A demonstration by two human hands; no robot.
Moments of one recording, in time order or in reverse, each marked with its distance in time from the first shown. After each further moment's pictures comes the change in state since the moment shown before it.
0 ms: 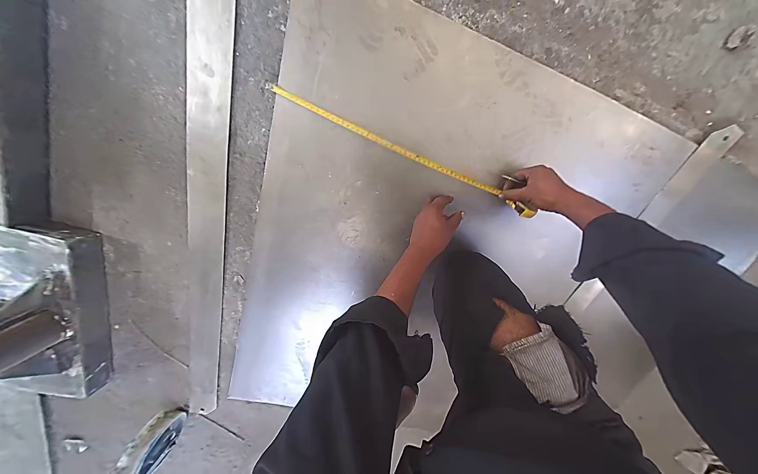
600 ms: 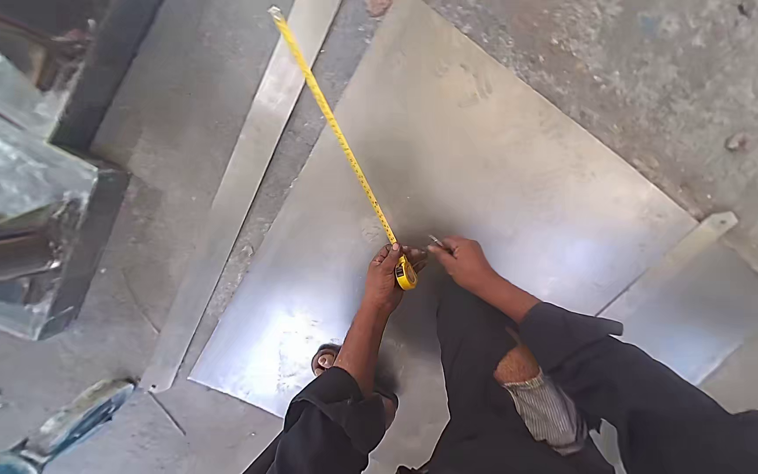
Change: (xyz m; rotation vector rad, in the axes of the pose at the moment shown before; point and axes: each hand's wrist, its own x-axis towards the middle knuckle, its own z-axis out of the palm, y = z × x) left_hand -0.099 -0.103 -0.024 -1.459 0.395 0.013; right_hand -0.062 -0.158 0.136 0.165 -0.045 -0.266
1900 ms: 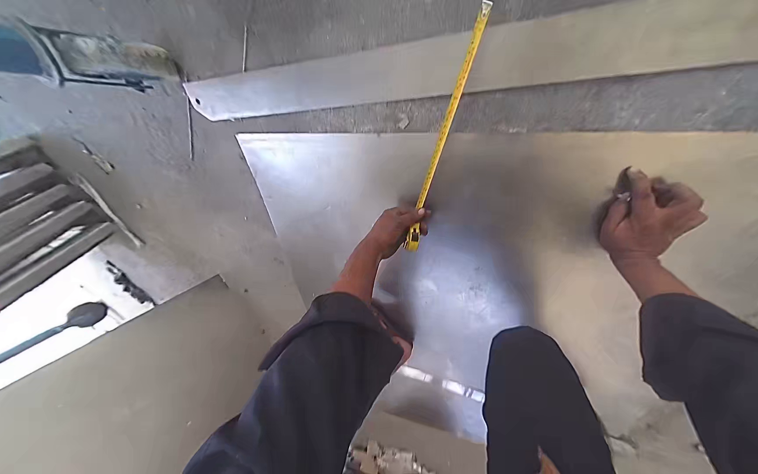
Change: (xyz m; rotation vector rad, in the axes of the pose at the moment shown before) left_hand -0.012 0.067 -0.186 -0.093 0.403 -0.119; right_hand 0.285 -0.067 -0.019 -1.027 0.253 -0.767
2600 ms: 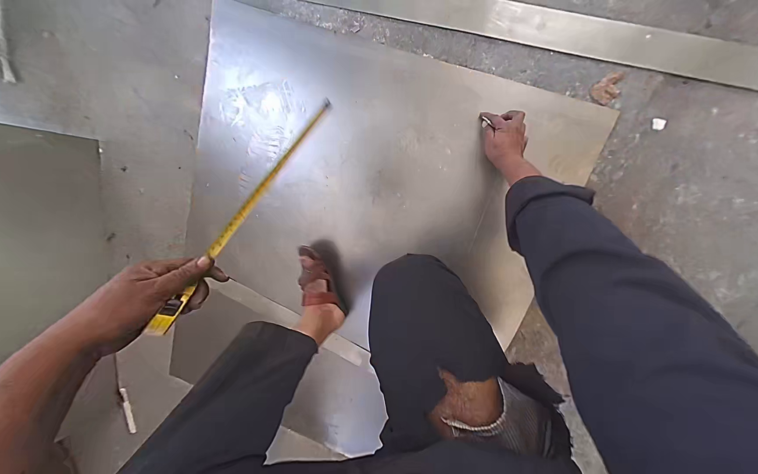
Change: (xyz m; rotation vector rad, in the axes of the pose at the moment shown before) left_hand -0.392 -0.270 0.124 0.260 0.530 0.122; right_hand 0.011 0.031 -0.045 0.306 -0.325 -0.167
